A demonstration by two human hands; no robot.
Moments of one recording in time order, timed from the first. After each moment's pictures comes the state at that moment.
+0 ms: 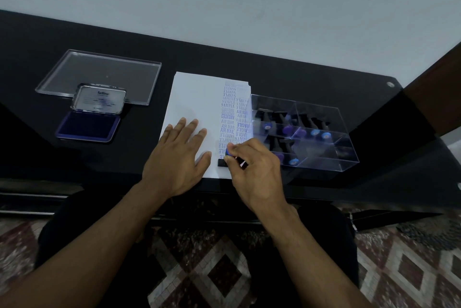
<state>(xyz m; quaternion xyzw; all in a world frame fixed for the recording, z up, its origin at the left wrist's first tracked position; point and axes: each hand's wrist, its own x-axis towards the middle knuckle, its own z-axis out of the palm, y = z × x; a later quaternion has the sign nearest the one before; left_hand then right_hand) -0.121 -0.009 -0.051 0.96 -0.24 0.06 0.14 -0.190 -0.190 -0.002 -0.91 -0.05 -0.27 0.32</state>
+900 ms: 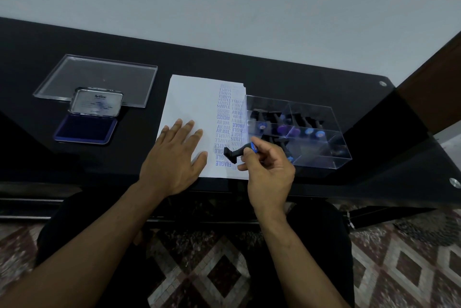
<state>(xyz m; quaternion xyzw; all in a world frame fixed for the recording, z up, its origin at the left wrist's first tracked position) -0.122 -0.009 -0.048 0.96 -0.24 0.05 0.14 -0.206 -0.190 -0.003 -0.69 0.18 -0.30 0.64</state>
